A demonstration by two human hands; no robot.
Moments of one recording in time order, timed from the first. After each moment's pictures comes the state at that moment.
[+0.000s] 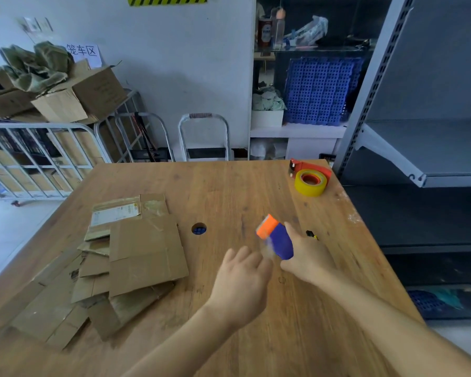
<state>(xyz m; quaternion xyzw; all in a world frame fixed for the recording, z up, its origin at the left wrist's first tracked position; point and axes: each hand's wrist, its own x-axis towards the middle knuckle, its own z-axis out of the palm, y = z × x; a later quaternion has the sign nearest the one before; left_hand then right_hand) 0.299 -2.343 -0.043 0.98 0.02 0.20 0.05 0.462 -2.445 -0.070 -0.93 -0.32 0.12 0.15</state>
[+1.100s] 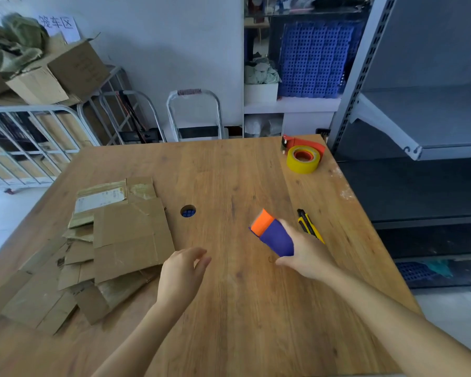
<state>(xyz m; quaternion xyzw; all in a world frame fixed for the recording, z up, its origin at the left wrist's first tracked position) 0.274 -2.296 -0.092 0.90 0.34 0.14 0.25 0.477 -2.482 -0.116 -0.89 -0.36 0.18 0.21</state>
